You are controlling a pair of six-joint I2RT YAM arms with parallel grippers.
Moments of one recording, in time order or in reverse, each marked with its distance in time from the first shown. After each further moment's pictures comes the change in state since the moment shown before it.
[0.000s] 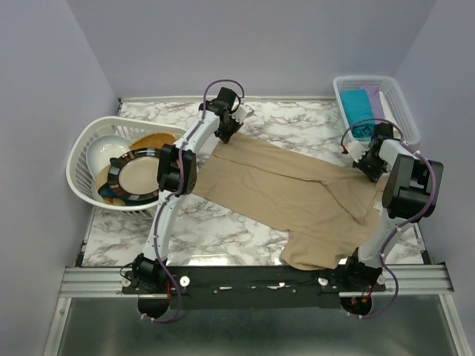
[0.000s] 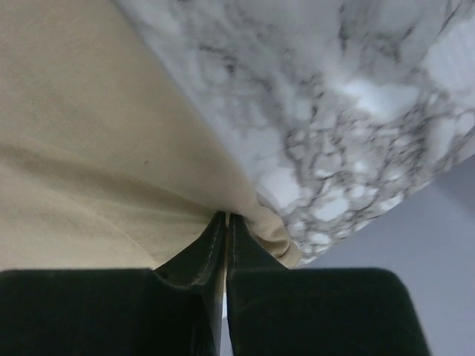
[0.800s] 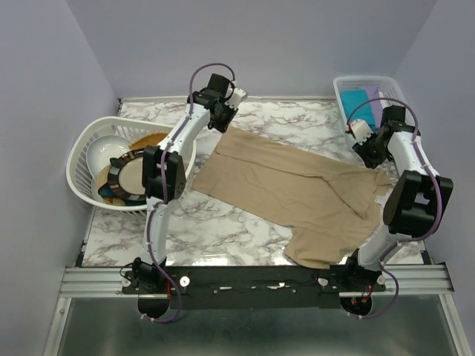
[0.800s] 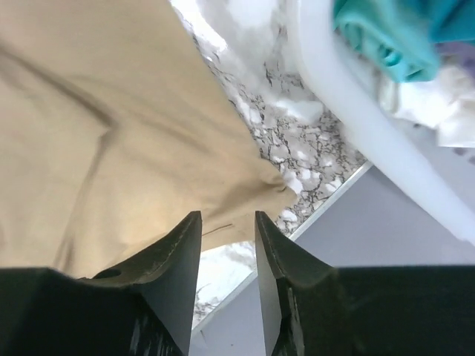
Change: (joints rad) left arm -0.003 -0.217 -0.157 0.048 -0.038 -0.112; right arm 0.034 -0.103 0.150 -0.149 -0.125 0.069
